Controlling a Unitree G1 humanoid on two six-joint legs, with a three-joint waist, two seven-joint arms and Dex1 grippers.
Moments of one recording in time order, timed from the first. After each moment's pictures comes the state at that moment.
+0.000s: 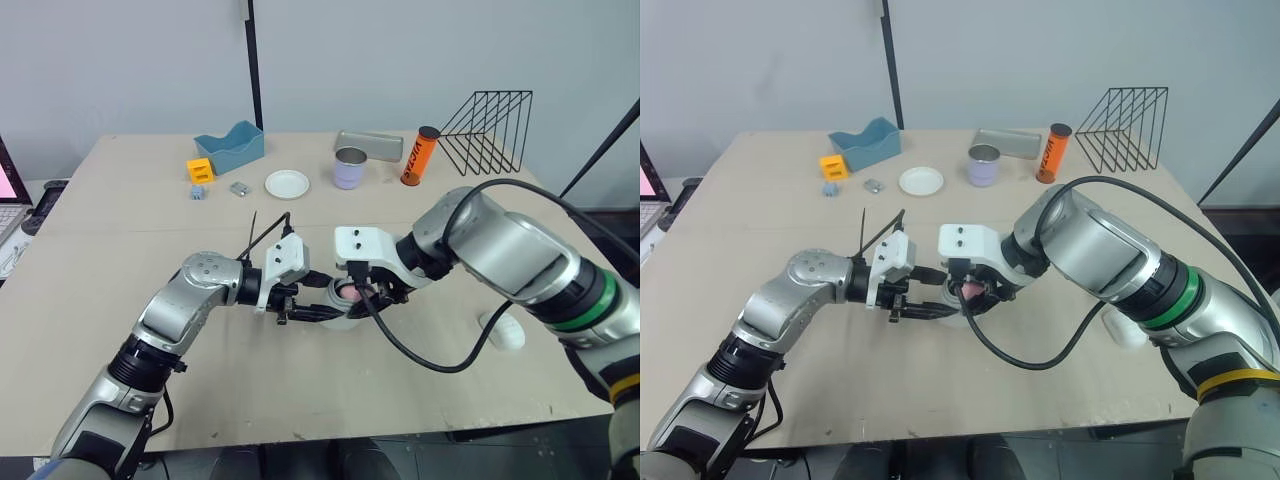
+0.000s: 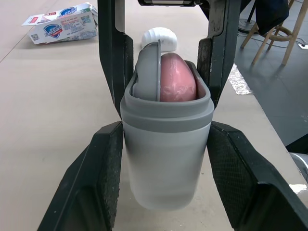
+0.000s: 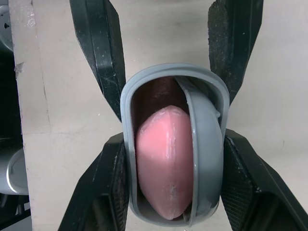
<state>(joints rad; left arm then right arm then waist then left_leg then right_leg) -0.58 0.46 -0.31 -0.11 -0.35 0.49 -1.13 -1.11 -0.84 0.73 -0.32 0.30 1.12 1.24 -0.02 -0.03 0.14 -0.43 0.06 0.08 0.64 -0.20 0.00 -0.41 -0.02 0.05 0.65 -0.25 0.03</state>
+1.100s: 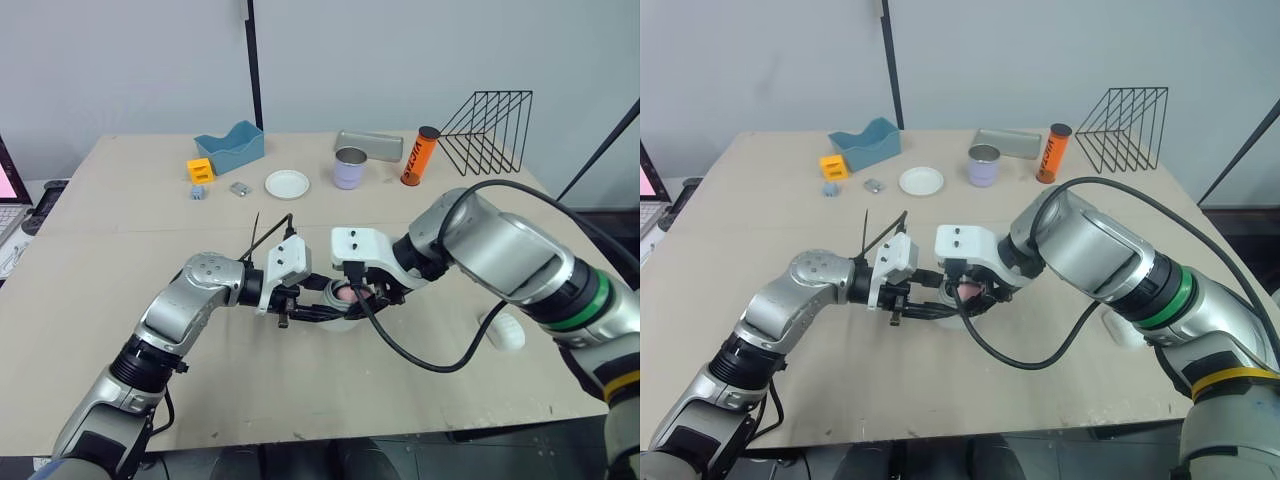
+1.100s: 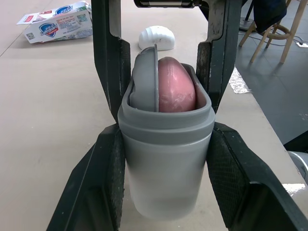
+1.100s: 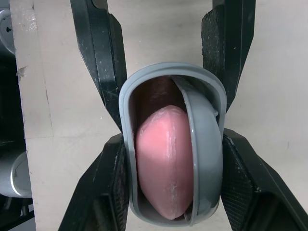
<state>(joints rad) -0.58 0.46 -0.32 -0.11 -0.34 0.49 -1.13 -1.12 -0.82 0.73 -0.32 0.29 1.15 1.23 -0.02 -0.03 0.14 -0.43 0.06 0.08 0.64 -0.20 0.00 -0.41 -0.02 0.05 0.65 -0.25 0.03</state>
